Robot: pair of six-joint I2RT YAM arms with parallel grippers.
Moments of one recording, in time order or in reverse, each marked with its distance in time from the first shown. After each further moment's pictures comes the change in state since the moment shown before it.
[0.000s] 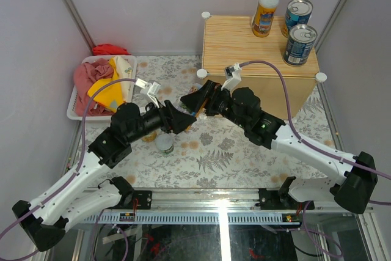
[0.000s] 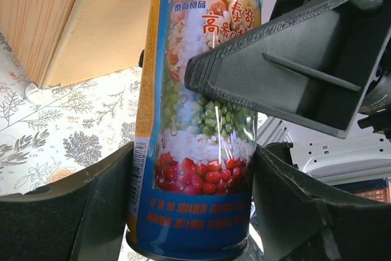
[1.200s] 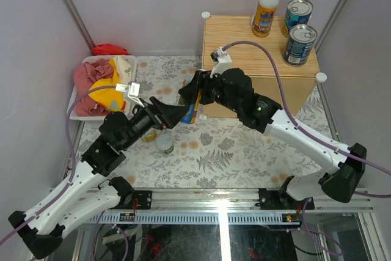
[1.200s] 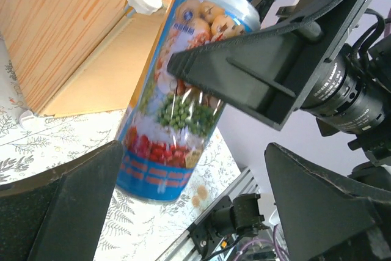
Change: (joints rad) left arm -0.001 -0.110 -0.074 0.119 -0.178 -0.144; right arm -0.019 0.127 0.278 -0.255 -0.012 -0.264
